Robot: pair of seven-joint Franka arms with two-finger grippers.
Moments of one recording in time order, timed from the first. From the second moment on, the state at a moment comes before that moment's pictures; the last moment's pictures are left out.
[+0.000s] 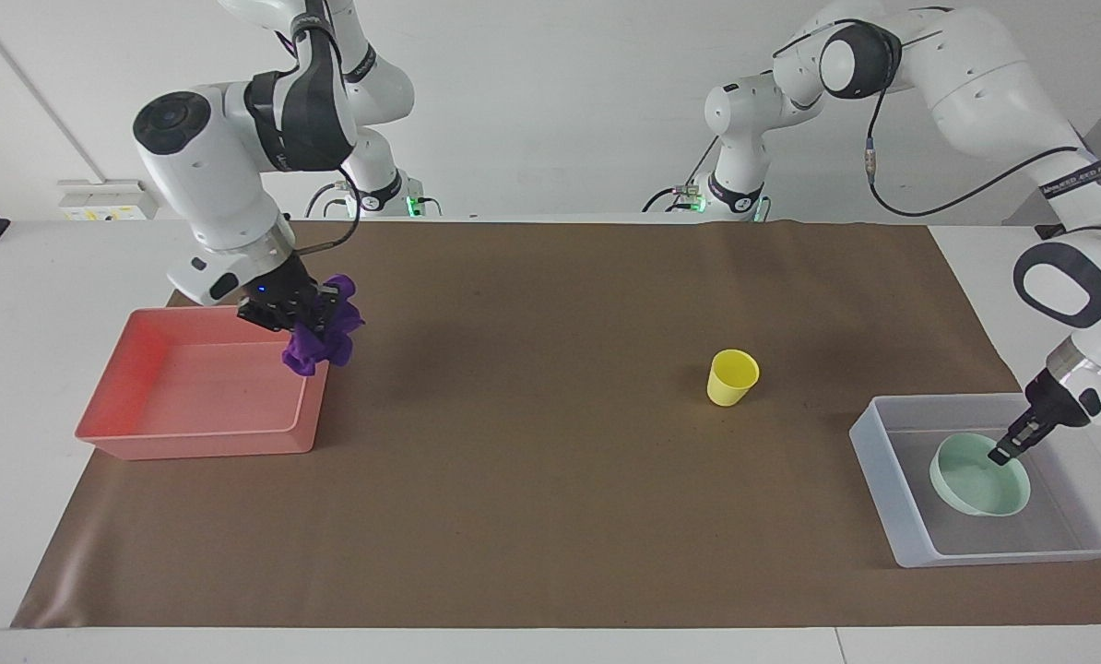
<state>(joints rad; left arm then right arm) 0.17 0.59 0.03 -1.41 -0.15 2.19 -0.20 0.14 0.02 -0.14 -1.82 0.01 1.85 -0.09</state>
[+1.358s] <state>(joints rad) -0.27 0.02 0.00 -2.16 -0.02 2.22 -0.35 -0.16 0.07 -0.14 -2.14 0.00 2.22 -0.44</state>
